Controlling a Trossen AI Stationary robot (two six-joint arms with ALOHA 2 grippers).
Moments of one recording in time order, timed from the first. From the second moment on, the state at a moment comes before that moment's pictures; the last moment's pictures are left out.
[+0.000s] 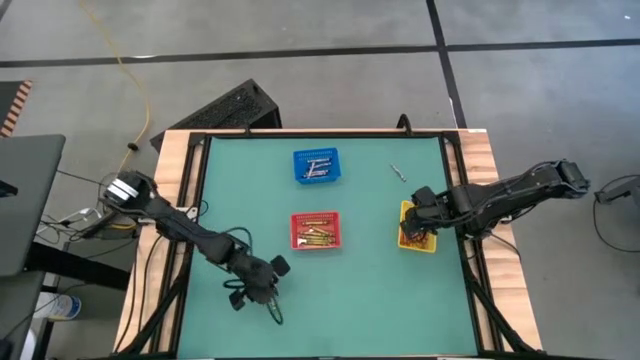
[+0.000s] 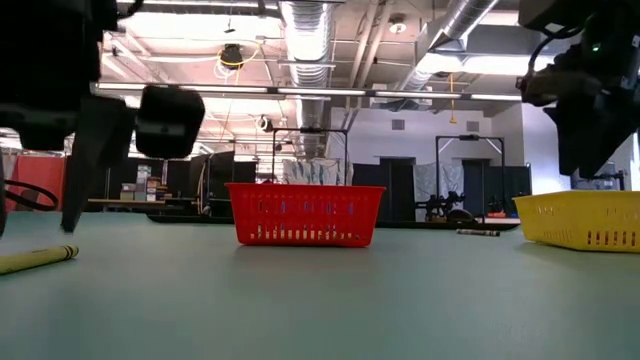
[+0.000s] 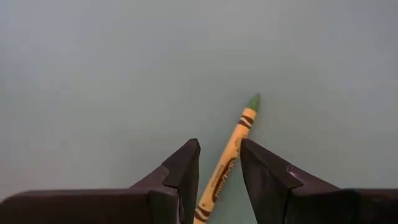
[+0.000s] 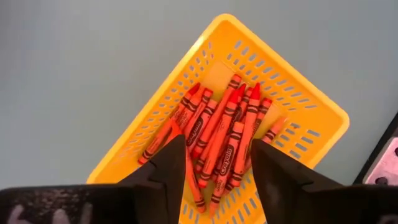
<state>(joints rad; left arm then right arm) -0.47 1.57 0.69 0.03 0.16 0.38 0.18 1.06 0.74 -1.12 0.26 1.25</state>
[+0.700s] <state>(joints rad) -0.40 1.68 0.88 -0.29 0.12 0.49 0.35 1.06 0.74 -1.08 0.26 1.31</state>
